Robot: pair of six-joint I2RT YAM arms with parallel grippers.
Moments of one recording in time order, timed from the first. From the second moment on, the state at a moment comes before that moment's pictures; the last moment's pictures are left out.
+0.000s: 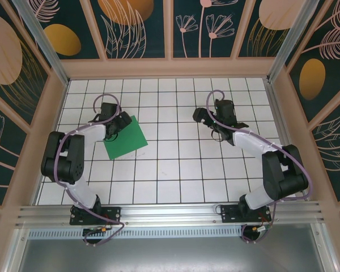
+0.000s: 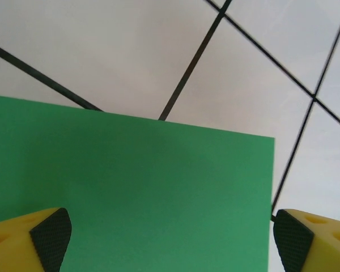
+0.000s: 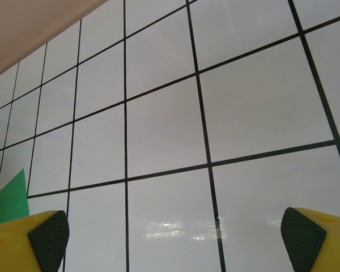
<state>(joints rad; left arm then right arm) -0.17 1.75 0.94 -0.13 -0.06 -0.82 0.35 1.51 0.86 -0.02 -0.08 0.63</state>
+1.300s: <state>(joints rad) -0.53 1.76 1.12 -0.11 0.11 -1.11 0.63 1.54 0.83 -0.17 -0.15 0.75</state>
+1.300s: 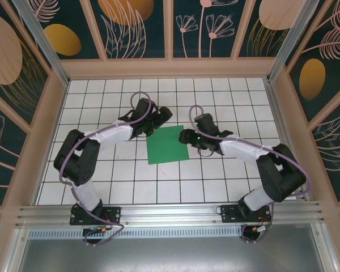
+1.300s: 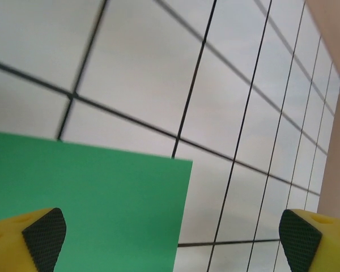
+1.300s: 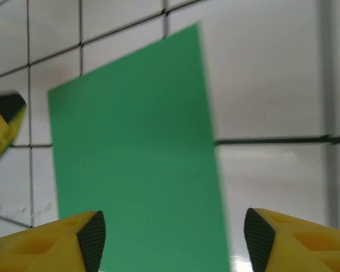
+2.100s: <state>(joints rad) -0.34 1.55 0.99 -0.26 -0.09 -0.92 0.65 1.71 0.94 -0.37 -0.11 0.64</state>
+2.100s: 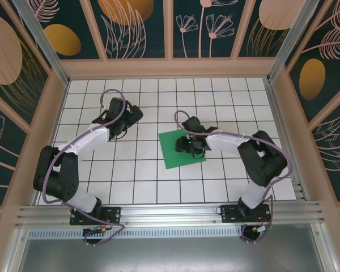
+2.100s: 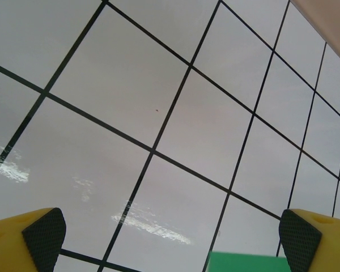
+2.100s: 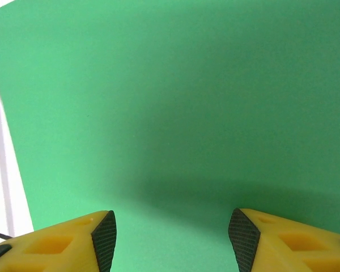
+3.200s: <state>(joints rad) -0.33 1.51 0.92 -0.27 -0.12 -0.89 0.66 1.87 1.18 -0.69 0.06 0.42</state>
